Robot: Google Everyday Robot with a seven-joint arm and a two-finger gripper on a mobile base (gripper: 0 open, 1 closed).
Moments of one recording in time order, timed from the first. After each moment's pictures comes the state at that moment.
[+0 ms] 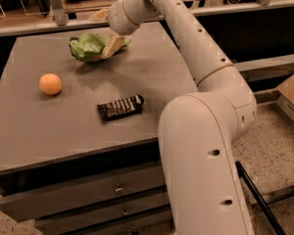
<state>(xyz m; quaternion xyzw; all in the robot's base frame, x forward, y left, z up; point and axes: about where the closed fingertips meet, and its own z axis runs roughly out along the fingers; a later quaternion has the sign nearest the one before) 0.786 0.135 0.891 -0.80 0.39 0.09 0.44</state>
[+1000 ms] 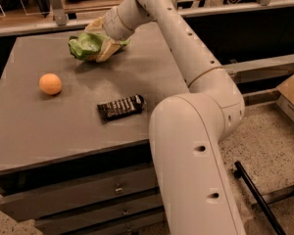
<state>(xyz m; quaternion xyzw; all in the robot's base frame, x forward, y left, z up) 0.786 0.149 0.866 -0.81 0.39 0.11 0.42</state>
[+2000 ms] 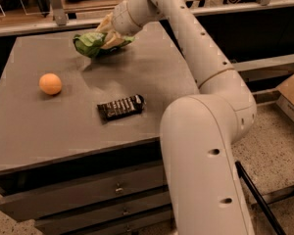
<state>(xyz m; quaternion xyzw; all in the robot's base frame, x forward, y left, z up) 0.793 0.127 0.888 -0.79 0.41 0.10 0.45</state>
